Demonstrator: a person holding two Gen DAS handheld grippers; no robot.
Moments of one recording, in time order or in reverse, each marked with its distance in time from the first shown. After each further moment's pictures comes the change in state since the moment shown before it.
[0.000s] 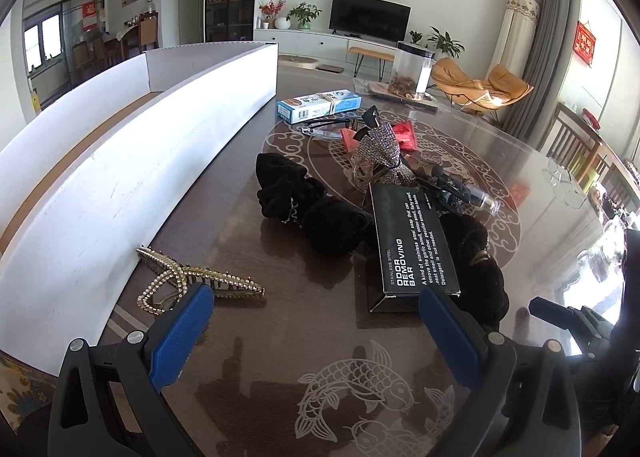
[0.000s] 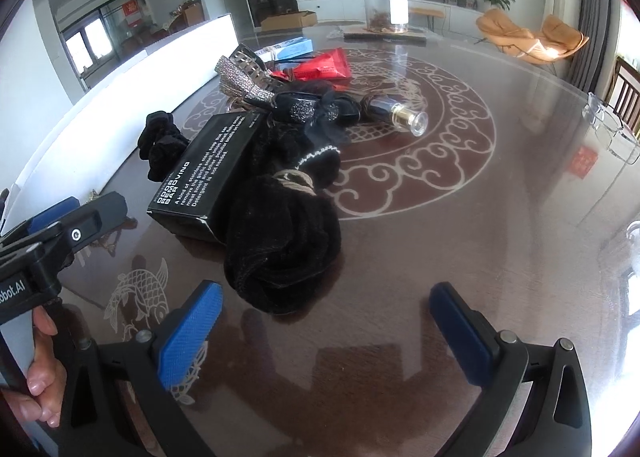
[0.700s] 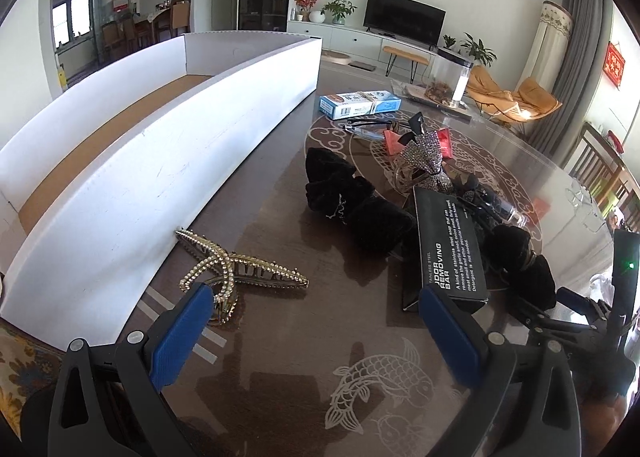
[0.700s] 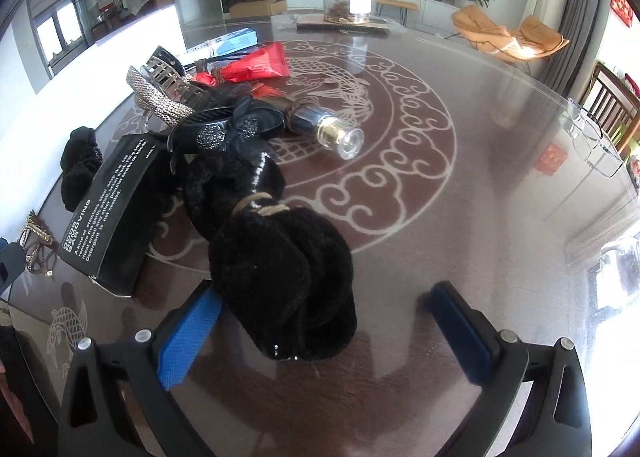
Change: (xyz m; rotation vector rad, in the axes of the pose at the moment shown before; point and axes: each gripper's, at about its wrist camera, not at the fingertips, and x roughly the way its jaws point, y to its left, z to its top) left arm -0.004 0.023 -0.001 -0.101 0.032 0.099; right arm 0.018 -0.036 0.021 -0.016 0.013 -0.168
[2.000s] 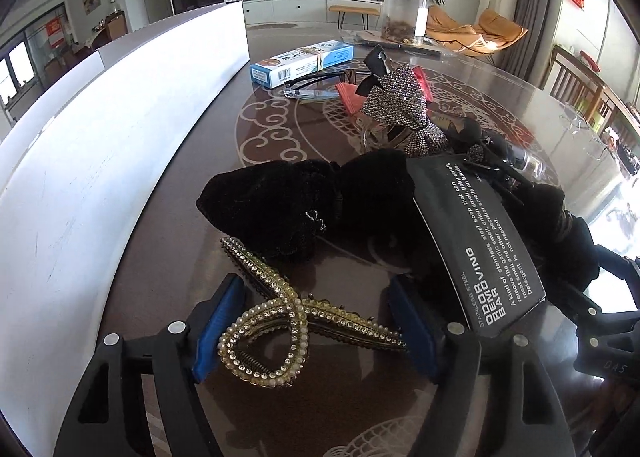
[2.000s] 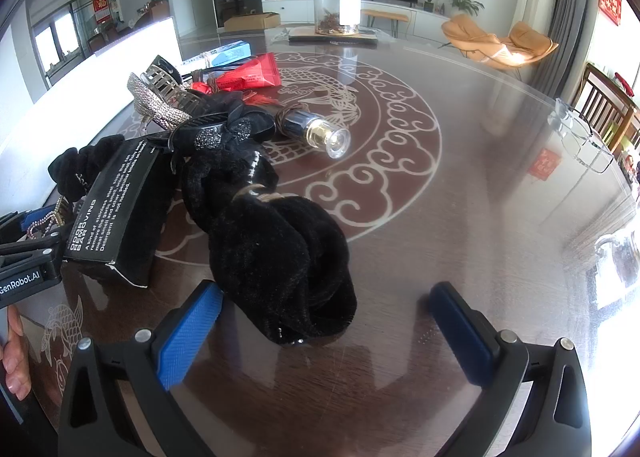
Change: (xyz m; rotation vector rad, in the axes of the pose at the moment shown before) left arm 0.076 -0.038 0.024 0.254 0.113 -0.051; right arm -0.003 -0.001 -0.004 0.018 -0.041 -0.016
